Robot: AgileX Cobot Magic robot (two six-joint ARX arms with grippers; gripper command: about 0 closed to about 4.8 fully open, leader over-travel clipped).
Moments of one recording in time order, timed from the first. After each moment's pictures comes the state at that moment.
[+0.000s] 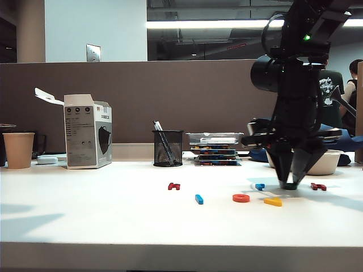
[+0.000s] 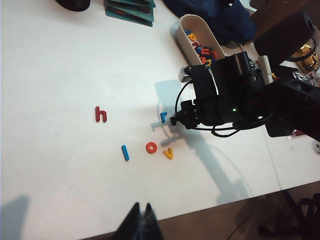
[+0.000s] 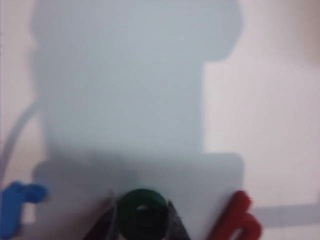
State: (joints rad) left arm -0.78 1.00 1.40 -0.96 -0.11 -0.69; right arm 0.33 1.95 1.37 -0.70 0.14 0.13
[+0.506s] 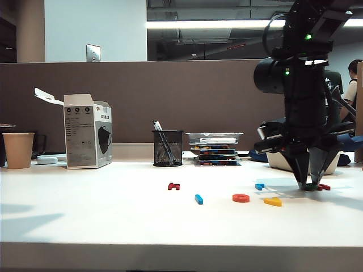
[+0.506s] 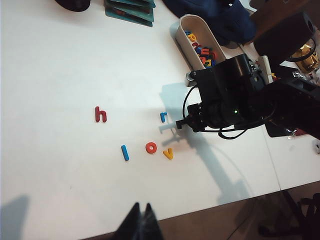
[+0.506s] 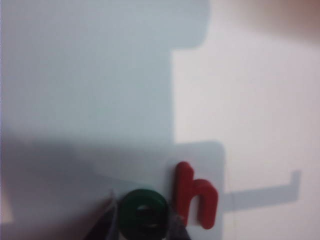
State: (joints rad) left arm -0.78 1.00 1.40 -0.96 -0.11 -0.69; right arm 0.32 1.94 1.38 -0.78 0.21 0.13
